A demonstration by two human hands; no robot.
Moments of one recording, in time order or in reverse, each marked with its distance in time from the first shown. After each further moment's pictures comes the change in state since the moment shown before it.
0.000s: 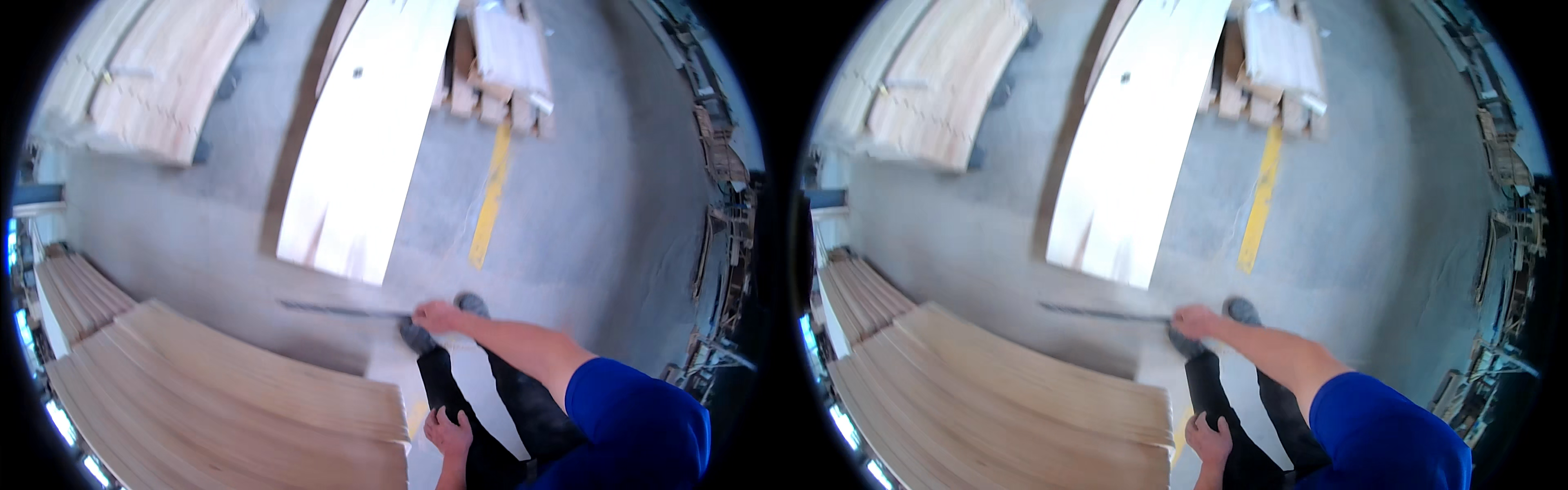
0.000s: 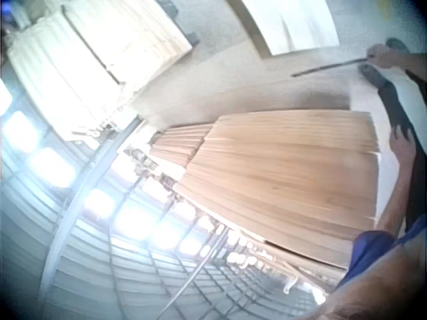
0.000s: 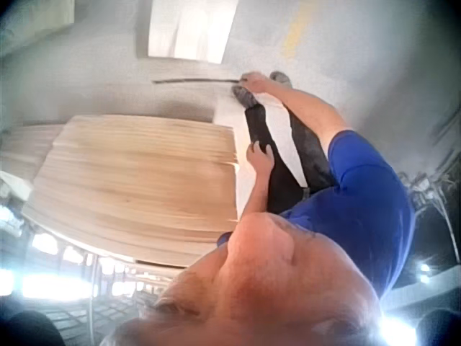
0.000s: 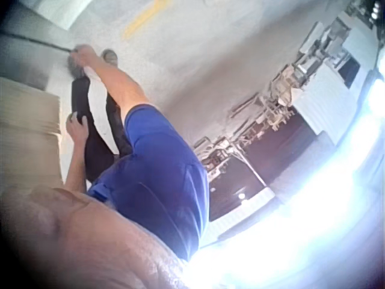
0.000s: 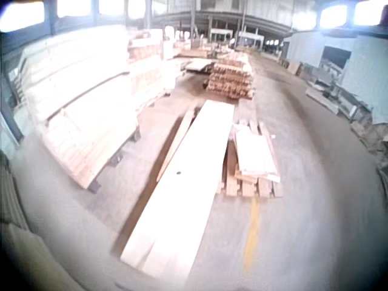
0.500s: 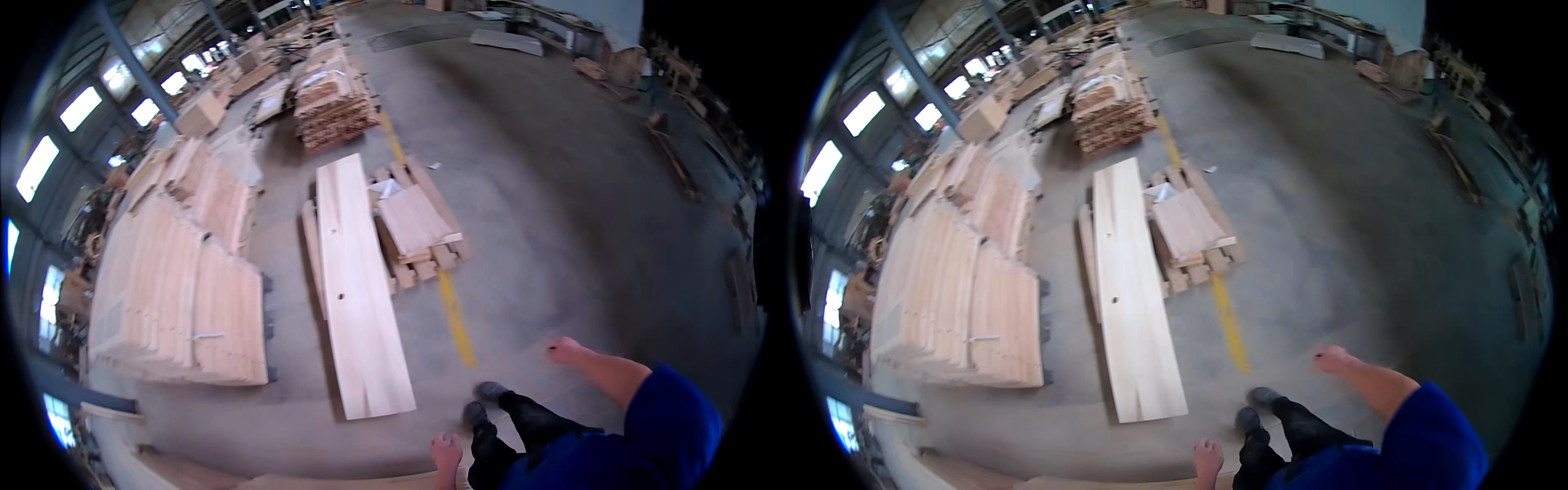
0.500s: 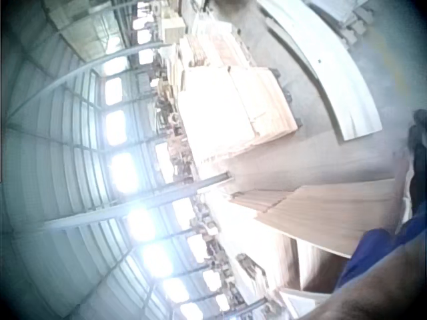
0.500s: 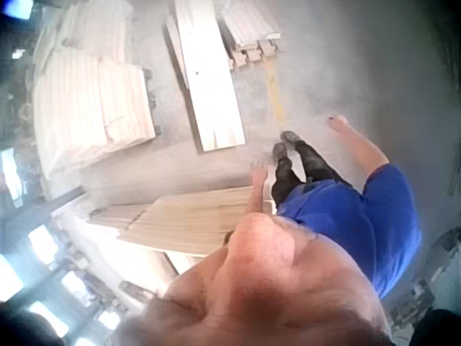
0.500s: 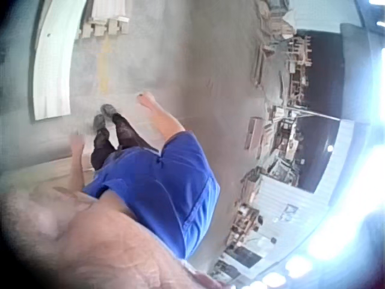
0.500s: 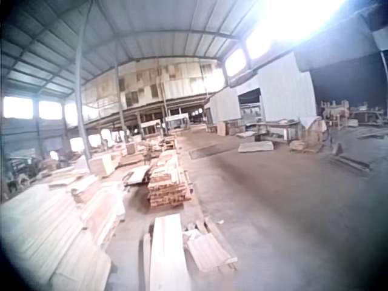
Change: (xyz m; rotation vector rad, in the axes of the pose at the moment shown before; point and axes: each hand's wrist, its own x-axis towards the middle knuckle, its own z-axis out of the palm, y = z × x) left_hand 0.013 0.125 -0.174 0.029 -0.096 0.415; right_hand -0.474 0.116 -0.151 0.089 0.674 0.514
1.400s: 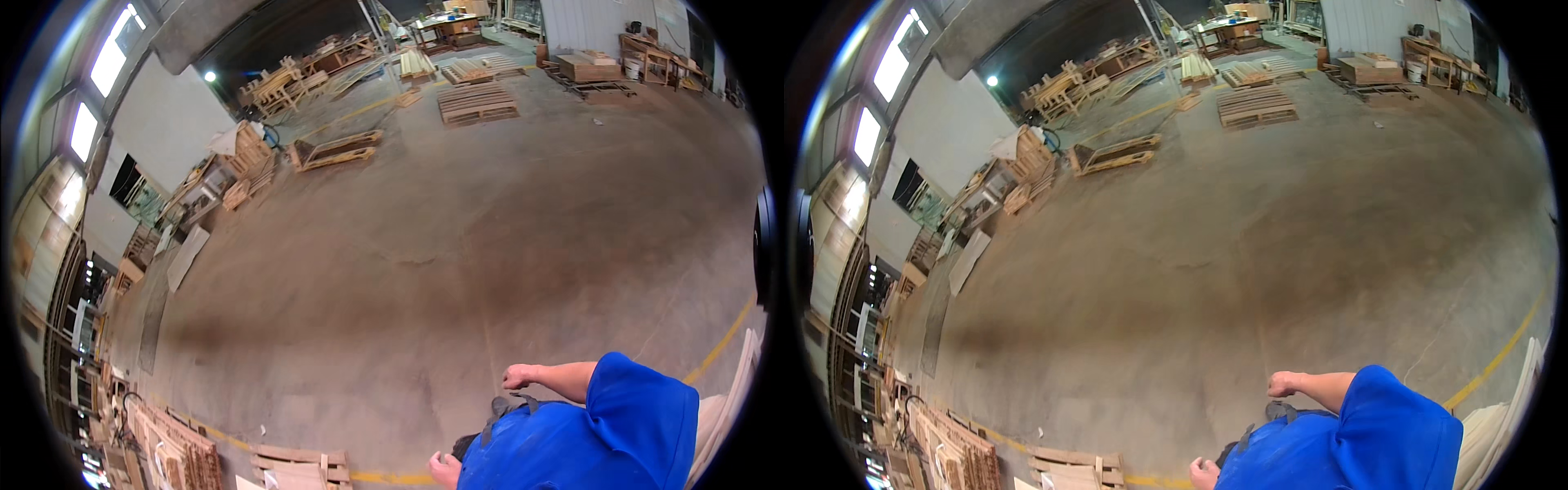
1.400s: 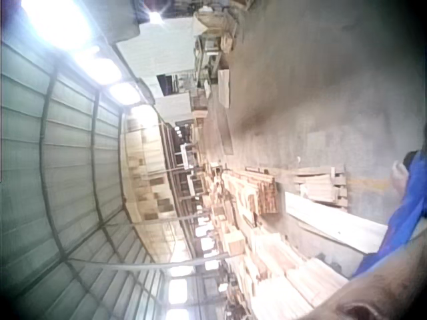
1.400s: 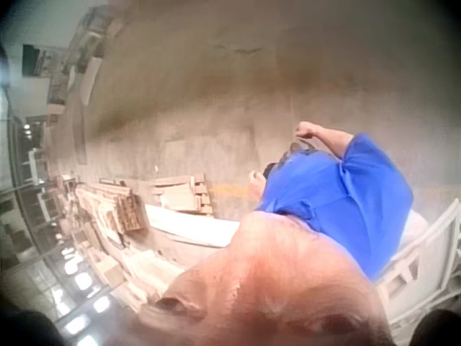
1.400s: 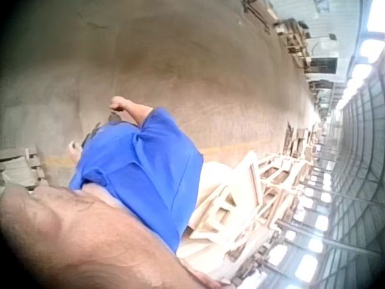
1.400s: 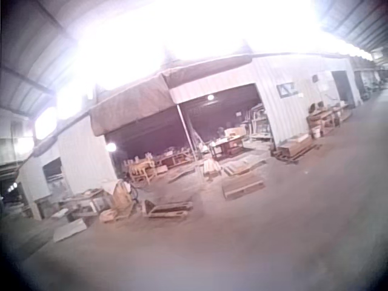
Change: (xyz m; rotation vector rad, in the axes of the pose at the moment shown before) left_hand -0.189 0.375 0.259 0.284 -0.447 0.986; right_hand -0.291 0.405 0.086 1.060 0.050 0.470
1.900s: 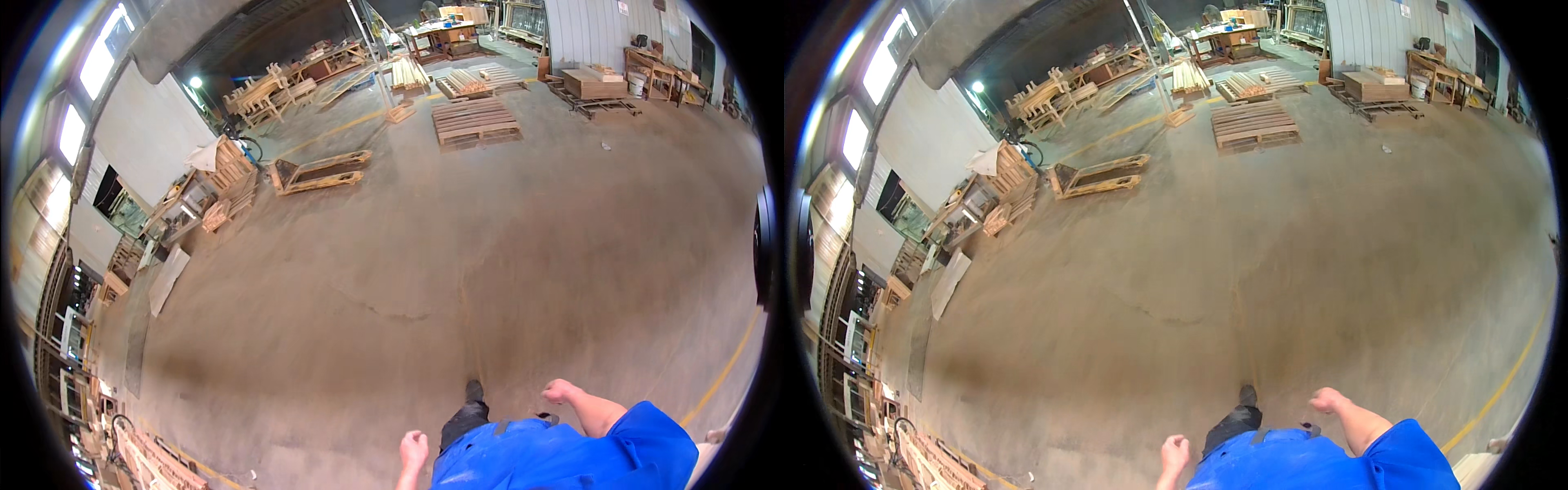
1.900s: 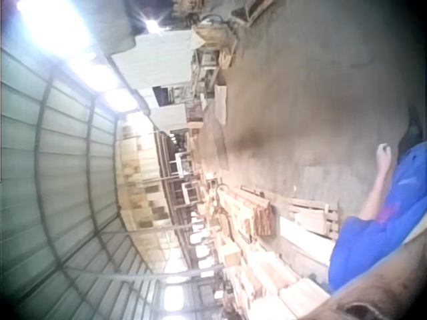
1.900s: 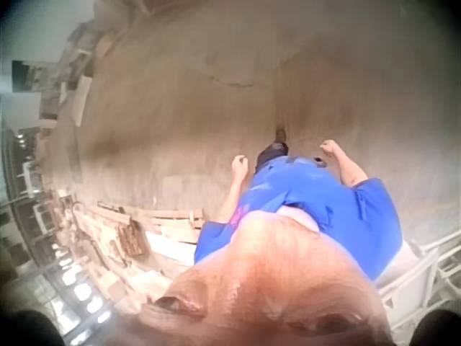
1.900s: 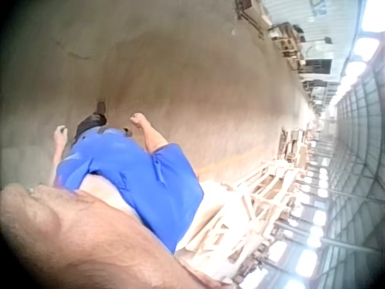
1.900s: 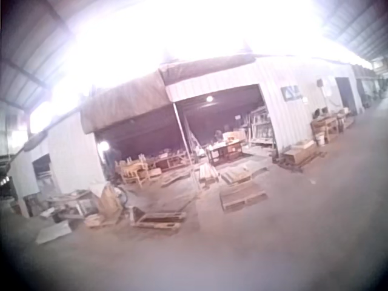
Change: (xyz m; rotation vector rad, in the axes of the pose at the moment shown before) left_hand 0.333 0.226 0.189 0.099 -0.488 0.169; right_hand 0.024 0.144 -0.253 0.412 0.352 0.341
